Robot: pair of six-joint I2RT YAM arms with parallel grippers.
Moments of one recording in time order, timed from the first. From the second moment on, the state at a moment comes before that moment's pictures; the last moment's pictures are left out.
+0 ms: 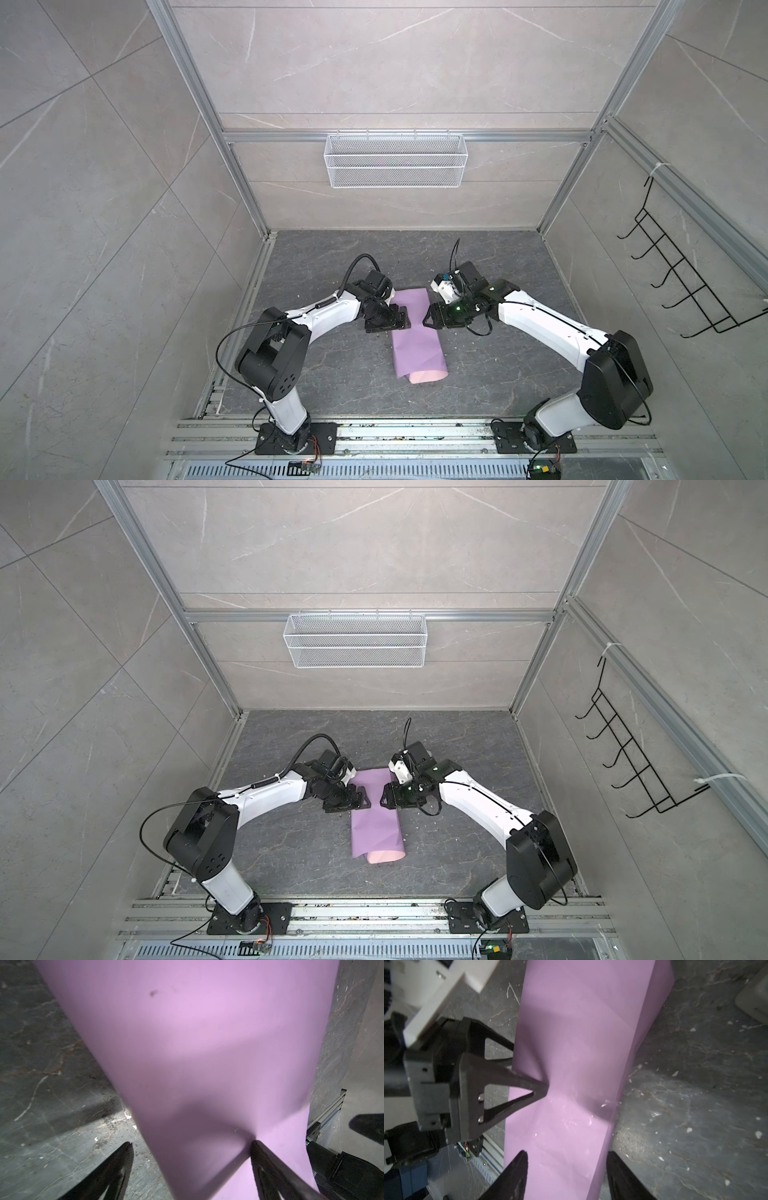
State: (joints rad) left arm -0.62 1.72 1.10 -0.57 0.38 -0.51; right arm 0.56 1.54 1.14 -0.69 -0.38 0.38
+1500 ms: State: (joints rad) left arm -0.62 1.72 1.10 -0.57 0.38 -0.51; right arm 0.50 1.71 1.11 -0.52 -0.47 0.48
